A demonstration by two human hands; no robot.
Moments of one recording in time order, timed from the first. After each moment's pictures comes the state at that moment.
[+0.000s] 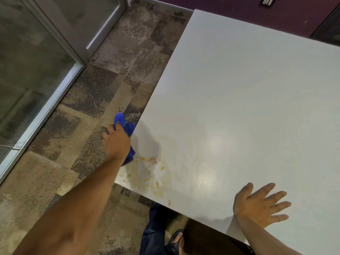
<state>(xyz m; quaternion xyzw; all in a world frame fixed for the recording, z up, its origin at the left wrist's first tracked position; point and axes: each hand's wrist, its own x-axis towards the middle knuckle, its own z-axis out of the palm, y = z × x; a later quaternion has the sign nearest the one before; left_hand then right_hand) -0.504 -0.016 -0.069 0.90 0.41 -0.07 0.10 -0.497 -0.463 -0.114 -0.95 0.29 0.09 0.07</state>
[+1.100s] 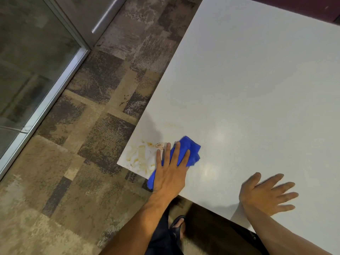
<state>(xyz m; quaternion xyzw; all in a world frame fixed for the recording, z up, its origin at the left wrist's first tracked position) -0.581 -0.199 -0.099 0.99 0.11 -0.09 0.09 -0.493 -0.472 -0.138 -0.95 0.28 -0.07 0.15</state>
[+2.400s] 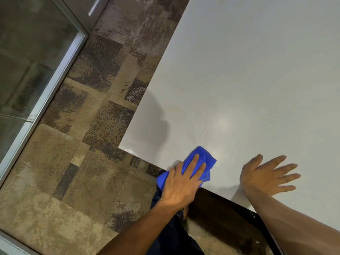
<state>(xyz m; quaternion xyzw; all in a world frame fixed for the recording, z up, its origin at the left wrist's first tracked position) -0.644 -0.259 -0.091 0.99 0.03 -0.08 0.12 -0.495 -0.471 -0.137 -0.95 0.28 -0.05 0.14</state>
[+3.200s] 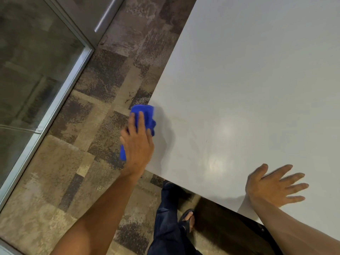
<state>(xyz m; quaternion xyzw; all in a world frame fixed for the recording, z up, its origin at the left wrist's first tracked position) -0.563 -0.089 -0.058 0.94 0.34 0.05 0.06 -0.493 -0.464 -0.124 -0.94 0.30 0.01 0.14</state>
